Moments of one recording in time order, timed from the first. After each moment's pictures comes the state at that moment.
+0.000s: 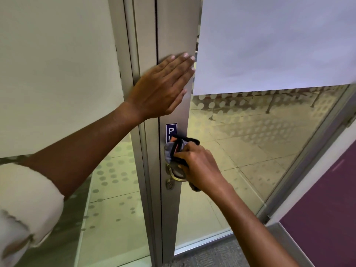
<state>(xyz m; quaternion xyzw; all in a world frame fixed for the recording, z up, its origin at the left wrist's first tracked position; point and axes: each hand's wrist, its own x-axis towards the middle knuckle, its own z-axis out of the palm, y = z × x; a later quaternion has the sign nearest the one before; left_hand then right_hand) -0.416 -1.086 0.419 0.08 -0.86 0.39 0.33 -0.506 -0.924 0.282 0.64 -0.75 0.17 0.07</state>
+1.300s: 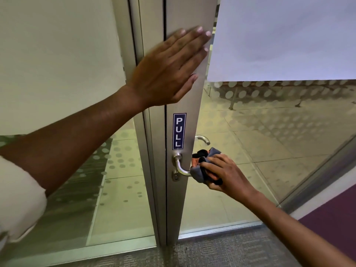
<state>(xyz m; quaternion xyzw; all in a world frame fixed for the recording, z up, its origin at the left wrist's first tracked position) -0.418 -1.086 0.416 0.10 -0.84 0.42 0.34 -0.615 -0.917 0.179 0.73 -0.65 0.17 0.11</state>
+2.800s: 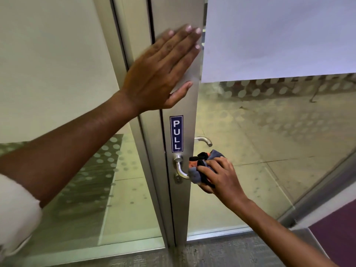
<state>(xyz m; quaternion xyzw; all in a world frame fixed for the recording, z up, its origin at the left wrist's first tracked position) -0.423 -1.083 0.416 0.11 -0.83 0.43 0.33 -0.603 -0.928 0.155 0.70 -0.65 0.23 0.17</state>
